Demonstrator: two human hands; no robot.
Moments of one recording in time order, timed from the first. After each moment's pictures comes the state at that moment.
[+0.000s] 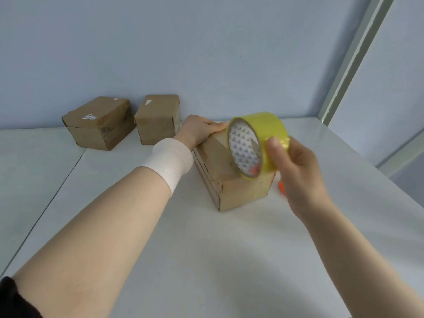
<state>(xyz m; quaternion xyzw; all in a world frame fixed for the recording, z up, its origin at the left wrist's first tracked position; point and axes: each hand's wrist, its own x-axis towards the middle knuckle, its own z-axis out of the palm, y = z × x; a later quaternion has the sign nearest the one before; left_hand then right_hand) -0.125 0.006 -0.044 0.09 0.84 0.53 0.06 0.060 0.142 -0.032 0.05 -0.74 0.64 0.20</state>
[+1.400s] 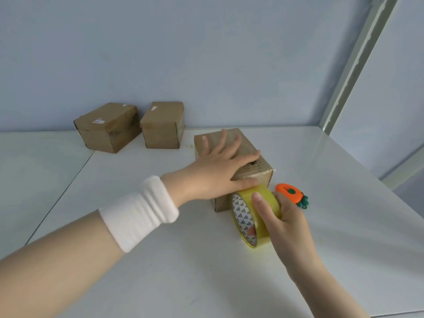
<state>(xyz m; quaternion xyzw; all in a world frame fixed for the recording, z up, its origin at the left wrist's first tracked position) -0.024 0.009 -0.039 0.41 0.91 0.07 0.02 0.104 0.130 -0.078 -0.10 -0.72 0.67 0.12</state>
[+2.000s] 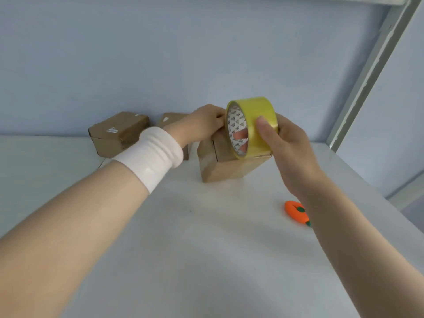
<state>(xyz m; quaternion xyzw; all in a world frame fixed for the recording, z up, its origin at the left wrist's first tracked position) -0.103 -0.016 0.032 0.26 0.91 0.31 -0.03 0.014 0.132 0.015 0.16 -0.71 0.66 0.17</state>
